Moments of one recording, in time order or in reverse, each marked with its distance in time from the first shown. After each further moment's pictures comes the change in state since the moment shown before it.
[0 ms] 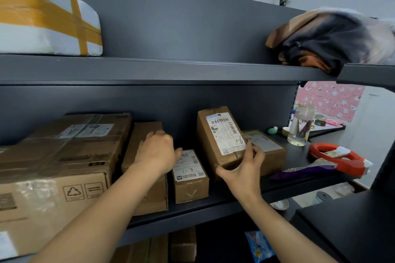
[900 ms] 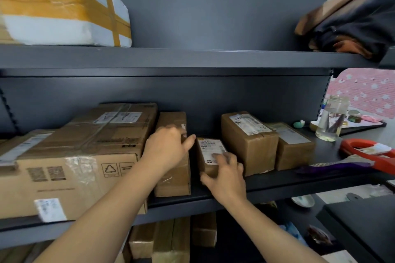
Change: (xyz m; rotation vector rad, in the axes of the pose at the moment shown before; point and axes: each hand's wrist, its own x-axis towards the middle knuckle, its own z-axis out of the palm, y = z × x) left_hand -0.026 -0.034 0.001 -0.157 0.189 0.038; right_hand -0.047 -0.038 0.053 -0.196 -0.369 -0.071
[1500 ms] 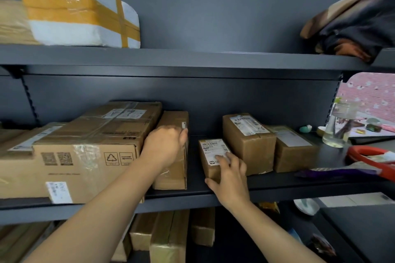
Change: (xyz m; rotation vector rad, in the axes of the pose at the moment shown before) left_hand -0.014 0.010 -0.001 0.151 0.086 0.027; right_hand -0.010 0.020 -0.012 -0.102 -0.026 -0.104
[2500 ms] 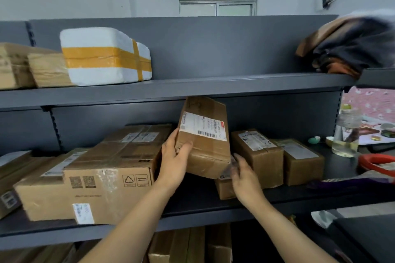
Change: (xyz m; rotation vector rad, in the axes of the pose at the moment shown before) left_hand -0.023 0.009 -0.025 -1.069 0.105 -0.308; right_hand 0.013 -0.012 -0.034 0.514 0.024 0.054
